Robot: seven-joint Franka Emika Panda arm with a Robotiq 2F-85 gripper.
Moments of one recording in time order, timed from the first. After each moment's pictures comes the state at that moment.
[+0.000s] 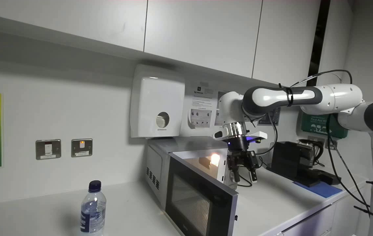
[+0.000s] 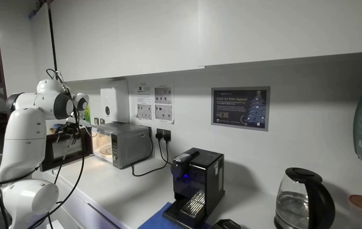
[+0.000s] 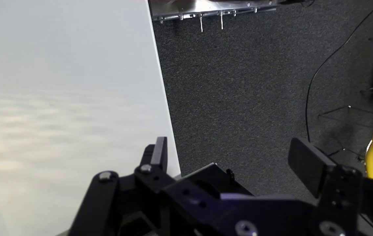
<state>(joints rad) 0.46 0.21 0.46 -1.61 0.24 1.54 -0.55</state>
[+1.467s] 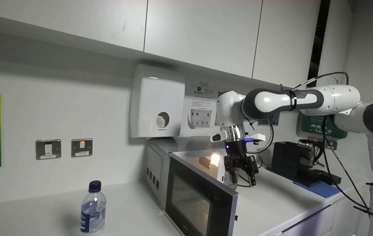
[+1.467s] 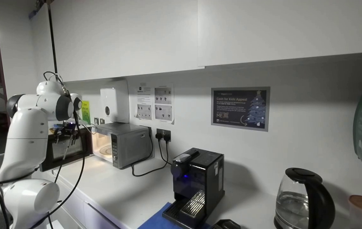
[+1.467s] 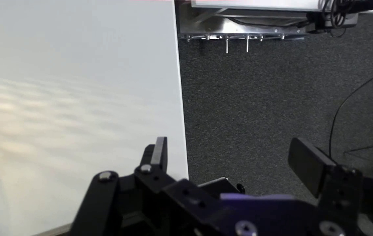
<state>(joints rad) 0.52 0.25 0.49 -1.56 0.09 1.53 -0.55</state>
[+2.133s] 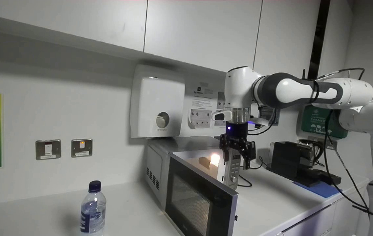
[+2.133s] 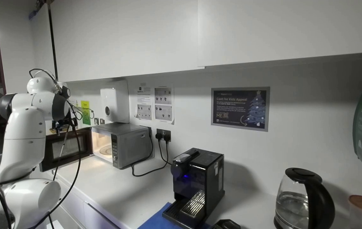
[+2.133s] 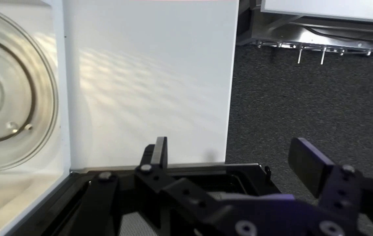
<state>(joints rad) 0.60 0.22 0.51 -1.43 -0.17 1.53 -0.54</state>
